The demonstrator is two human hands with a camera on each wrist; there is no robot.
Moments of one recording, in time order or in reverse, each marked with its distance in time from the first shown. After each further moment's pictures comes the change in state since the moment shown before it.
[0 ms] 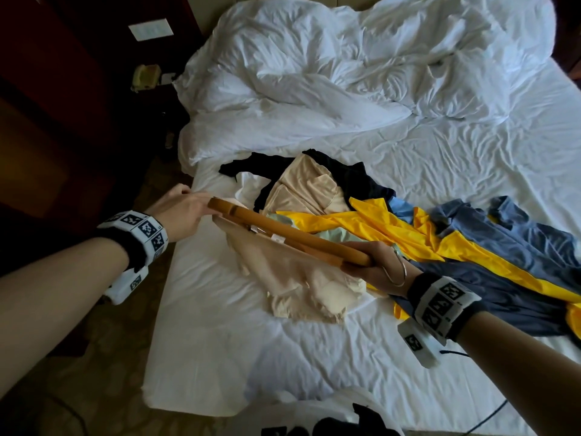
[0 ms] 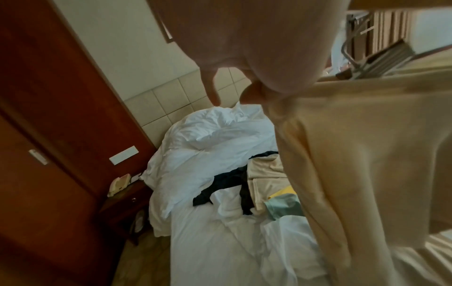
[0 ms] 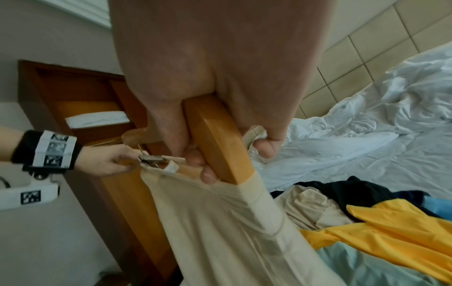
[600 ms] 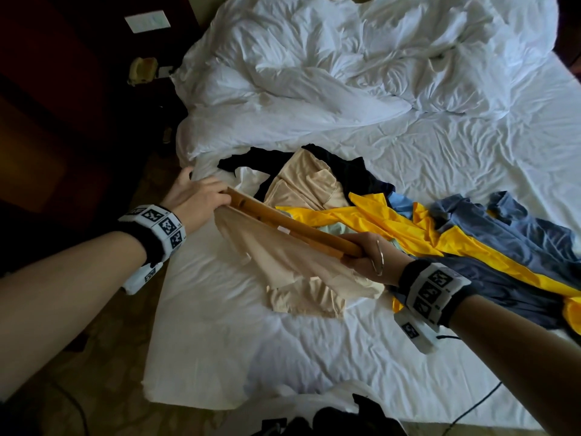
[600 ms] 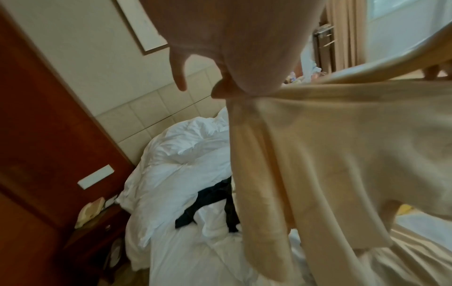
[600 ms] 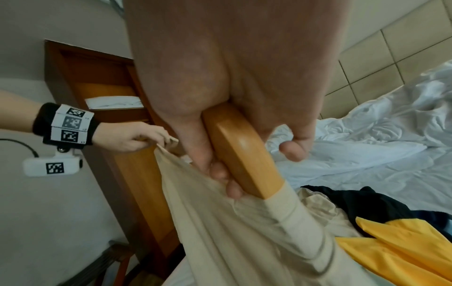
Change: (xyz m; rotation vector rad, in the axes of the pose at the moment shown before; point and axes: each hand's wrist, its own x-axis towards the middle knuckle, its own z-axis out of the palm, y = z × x) left_hand 0.019 0.024 -0.009 0.103 0.145 0.088; right_hand 0.014 -0.002 0.002 -0.238 -0.024 0.045
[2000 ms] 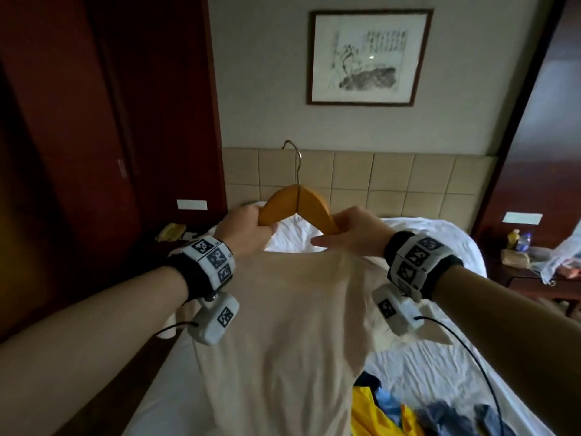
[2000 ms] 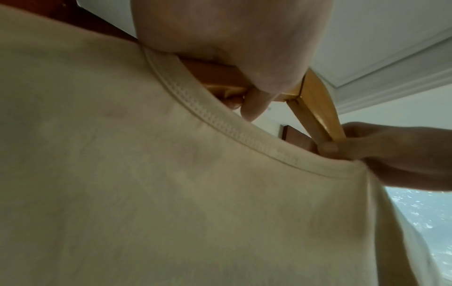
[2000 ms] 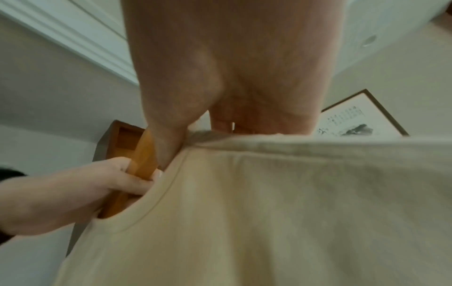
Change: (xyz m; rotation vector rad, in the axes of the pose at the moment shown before) left_hand 0.075 0.004 -0.277 -0.587 0.584 -0.608; right_hand 0.064 -0.278 -0.251 -0.314 0.376 -0.124
